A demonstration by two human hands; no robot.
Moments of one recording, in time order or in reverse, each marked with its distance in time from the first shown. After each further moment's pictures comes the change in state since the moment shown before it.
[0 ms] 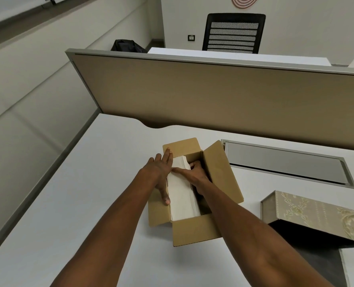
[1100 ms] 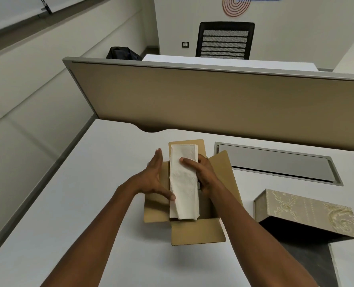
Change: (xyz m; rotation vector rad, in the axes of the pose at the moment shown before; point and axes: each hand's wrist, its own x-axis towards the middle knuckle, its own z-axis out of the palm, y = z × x) left_hand -0.039 -0.011 0.008 -0.730 0.127 0.136; right_hand -0.053 -0.019 -0.046 0.406 -0.119 -0.250
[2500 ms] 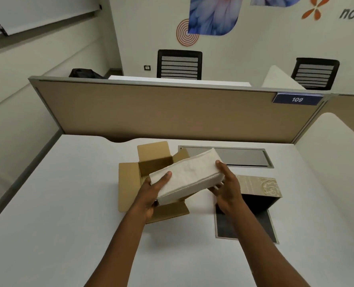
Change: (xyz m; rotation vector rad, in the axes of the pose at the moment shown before) left_hand -0.080 0.104 0.095 -1.183 0.184 -0.171; right_hand -0.183 -0.016 -0.103 0.514 0.460 -0.033
